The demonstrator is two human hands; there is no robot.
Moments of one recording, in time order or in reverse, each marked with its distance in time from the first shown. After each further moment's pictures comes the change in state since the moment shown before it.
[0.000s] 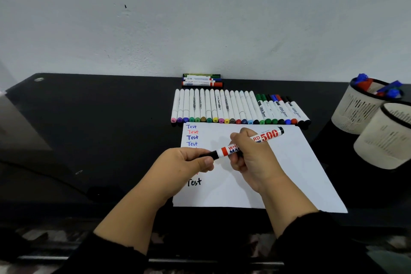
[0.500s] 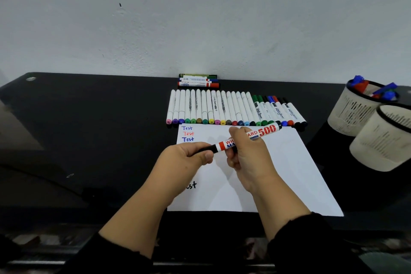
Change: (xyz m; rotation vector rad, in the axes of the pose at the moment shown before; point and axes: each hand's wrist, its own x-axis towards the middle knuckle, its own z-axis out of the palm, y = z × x) left_hand 0.013 0.005 0.016 0.016 0.140 0.044; right_hand 0.000 -0.007 0.009 0.015 0.136 0.035
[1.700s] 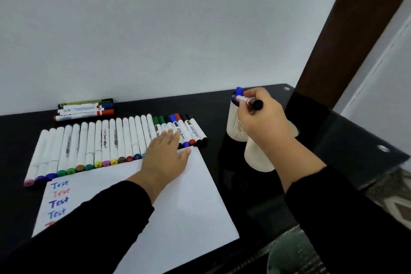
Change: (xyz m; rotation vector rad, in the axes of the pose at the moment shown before) left_hand 0.142 0.045 0.176 1.010 -0.105 0.484; right_hand 0.047 -0.126 -0.190 -0.881 0.569 -0.646
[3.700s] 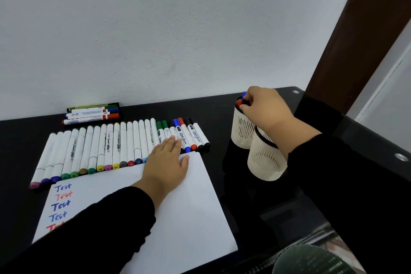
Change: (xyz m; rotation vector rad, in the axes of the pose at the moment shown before) left_hand -0.002 0.006 0.002 0.062 -0.016 -0.023; right_hand 0.066 0.021 0.000 -0.459 -0.247 -0.078
